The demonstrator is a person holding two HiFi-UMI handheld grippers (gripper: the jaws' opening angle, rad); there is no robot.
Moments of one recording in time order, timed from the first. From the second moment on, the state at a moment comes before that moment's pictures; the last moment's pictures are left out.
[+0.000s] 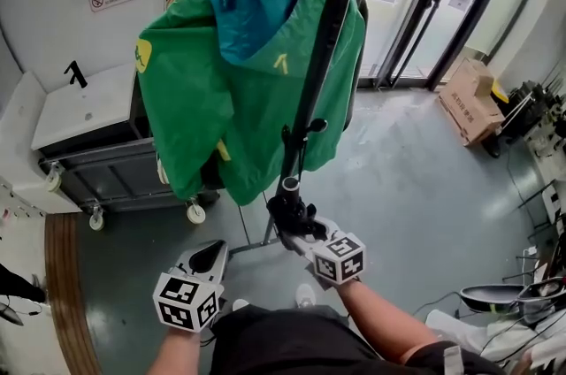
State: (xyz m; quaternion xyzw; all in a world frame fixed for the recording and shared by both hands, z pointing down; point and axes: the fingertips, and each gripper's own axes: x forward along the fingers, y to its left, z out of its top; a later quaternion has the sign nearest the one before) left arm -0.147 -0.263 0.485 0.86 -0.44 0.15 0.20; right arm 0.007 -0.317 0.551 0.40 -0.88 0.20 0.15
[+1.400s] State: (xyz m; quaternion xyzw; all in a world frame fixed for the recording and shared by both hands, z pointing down) left arm -0.134 -0.233 0.493 0.89 -0.37 0.15 0.20; right arm 0.022 -0.231 0.529 0.47 -0.85 0.24 0.08
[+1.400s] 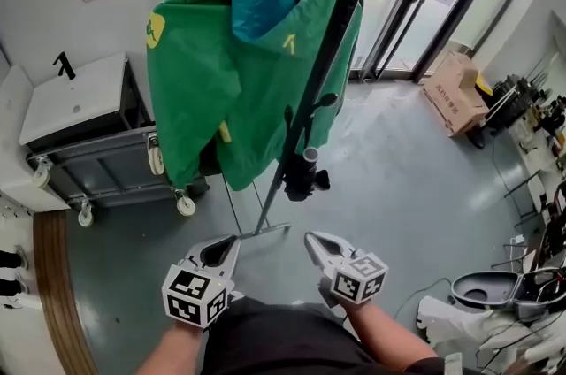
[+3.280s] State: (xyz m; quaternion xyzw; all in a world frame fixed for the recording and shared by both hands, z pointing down) left arm -0.035 -0.143 0.462 0.87 -0.45 0.13 0.16; right arm 0.096 -0.143 0.466 0.36 -0.92 0.17 0.04
